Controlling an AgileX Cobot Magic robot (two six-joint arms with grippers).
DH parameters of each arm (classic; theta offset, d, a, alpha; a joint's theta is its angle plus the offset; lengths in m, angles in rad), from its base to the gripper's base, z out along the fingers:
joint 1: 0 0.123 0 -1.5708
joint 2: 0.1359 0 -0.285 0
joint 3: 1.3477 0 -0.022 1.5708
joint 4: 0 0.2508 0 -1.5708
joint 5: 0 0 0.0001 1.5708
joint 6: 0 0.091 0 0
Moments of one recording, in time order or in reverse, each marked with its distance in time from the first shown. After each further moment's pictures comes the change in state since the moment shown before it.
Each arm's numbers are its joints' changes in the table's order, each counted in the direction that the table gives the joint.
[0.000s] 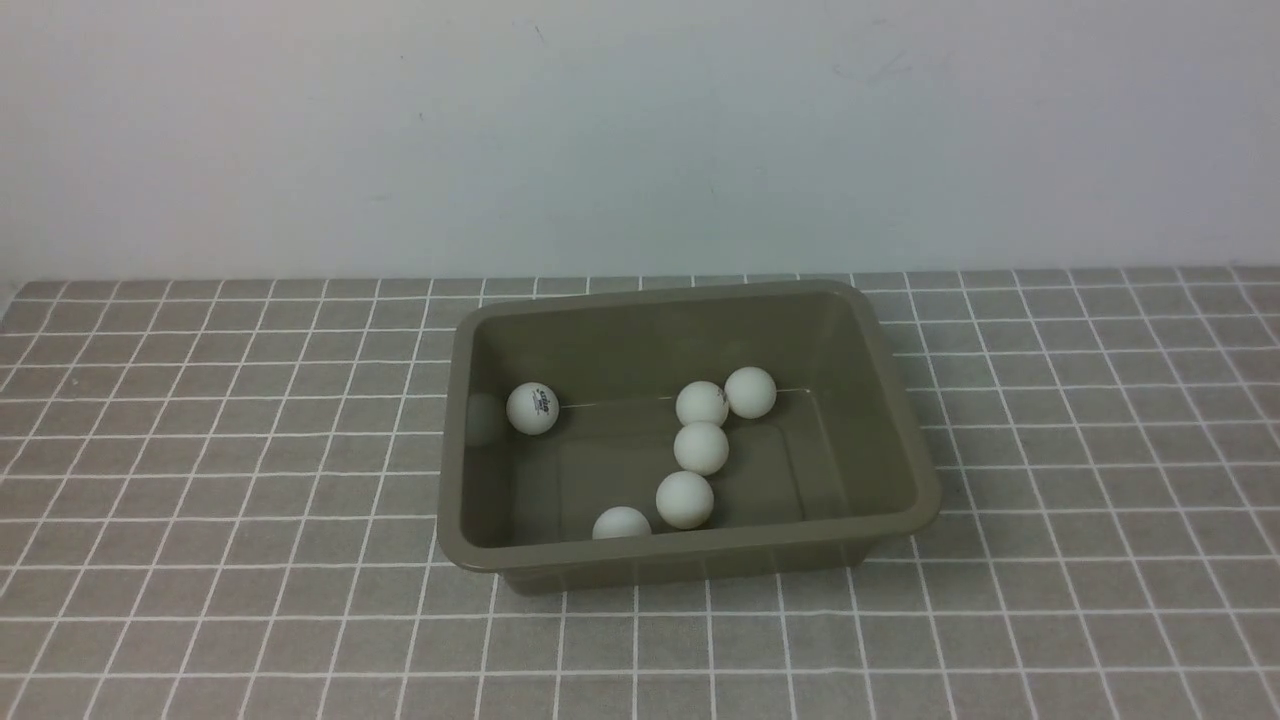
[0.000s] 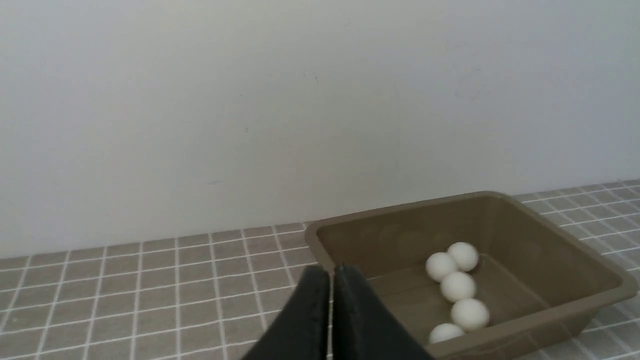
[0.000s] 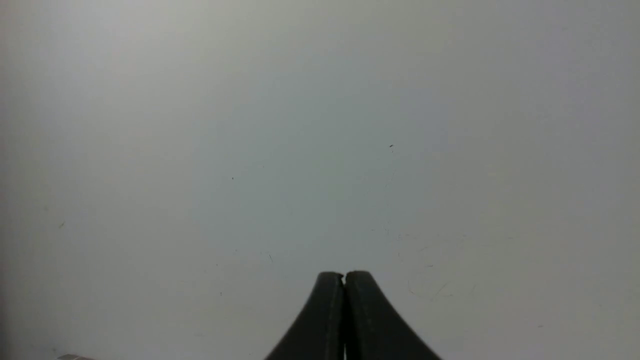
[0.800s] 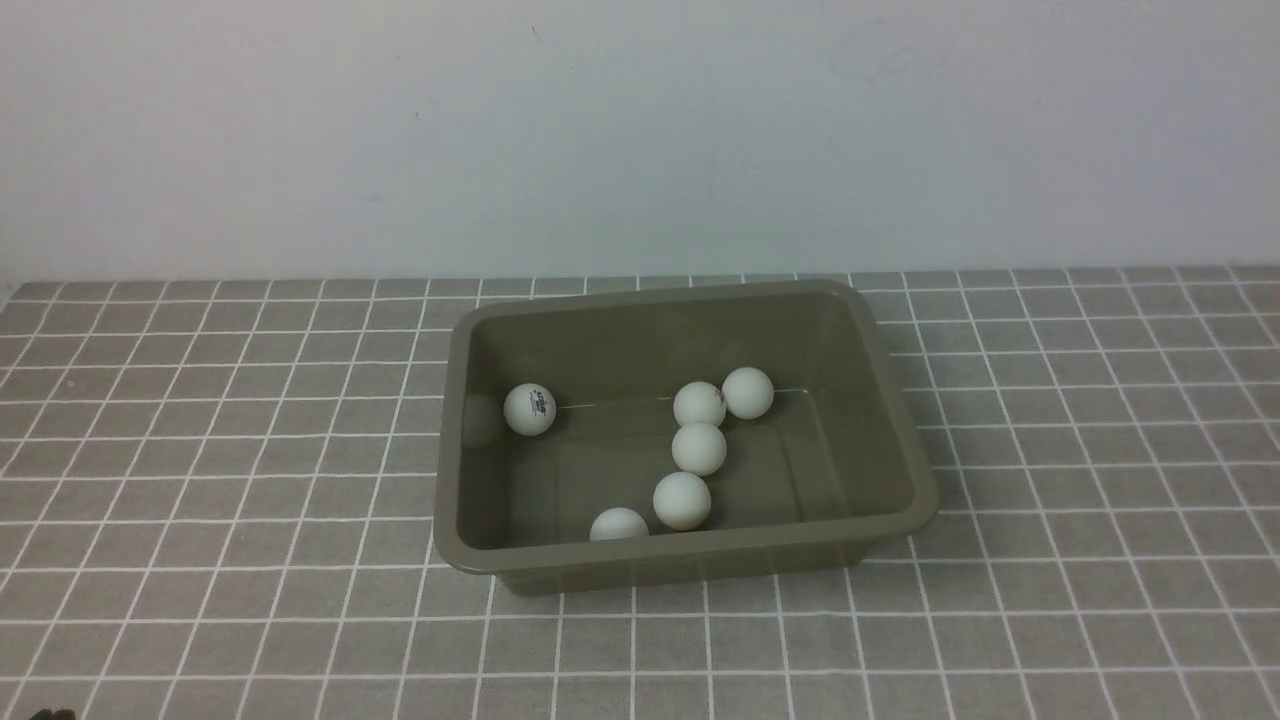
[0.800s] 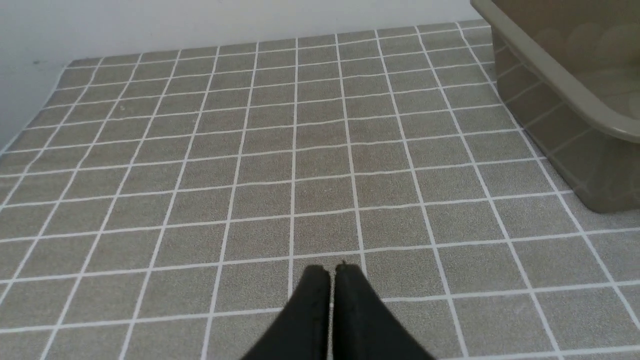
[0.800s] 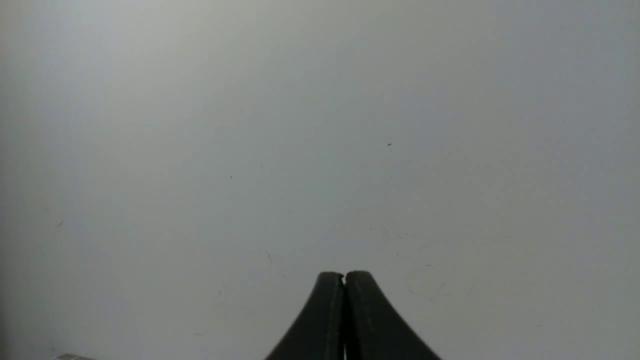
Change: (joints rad) right arm 0.000 0.000 0.000 0.000 0.000 0.000; left arm 0.196 -0.062 0.481 0.042 -0.194 0.039
